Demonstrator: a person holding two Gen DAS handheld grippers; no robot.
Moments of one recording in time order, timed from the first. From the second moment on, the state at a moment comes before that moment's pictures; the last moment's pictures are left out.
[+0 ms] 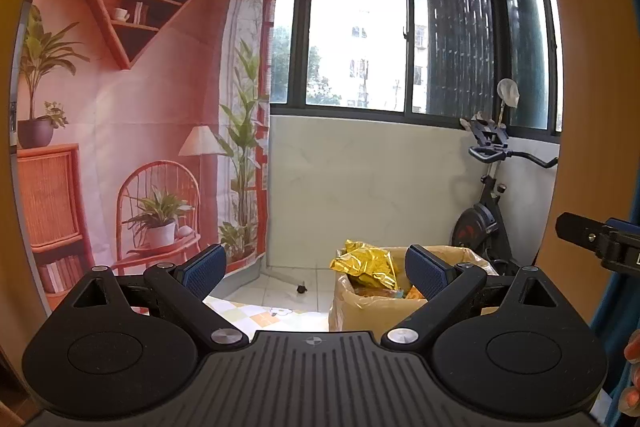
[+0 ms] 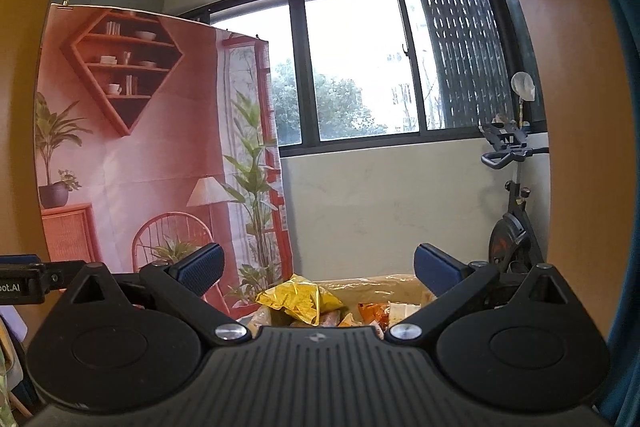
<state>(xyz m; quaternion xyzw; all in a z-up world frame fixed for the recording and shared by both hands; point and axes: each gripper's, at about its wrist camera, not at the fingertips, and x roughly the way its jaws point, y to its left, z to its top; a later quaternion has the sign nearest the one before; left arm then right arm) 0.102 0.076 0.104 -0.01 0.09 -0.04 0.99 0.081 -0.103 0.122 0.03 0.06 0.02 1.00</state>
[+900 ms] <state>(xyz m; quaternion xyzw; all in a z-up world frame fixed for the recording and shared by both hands) 0.108 0.083 0.101 0.00 0.11 -0.06 0.99 0.078 -0.108 0.116 0.03 0.08 0.01 1.00</state>
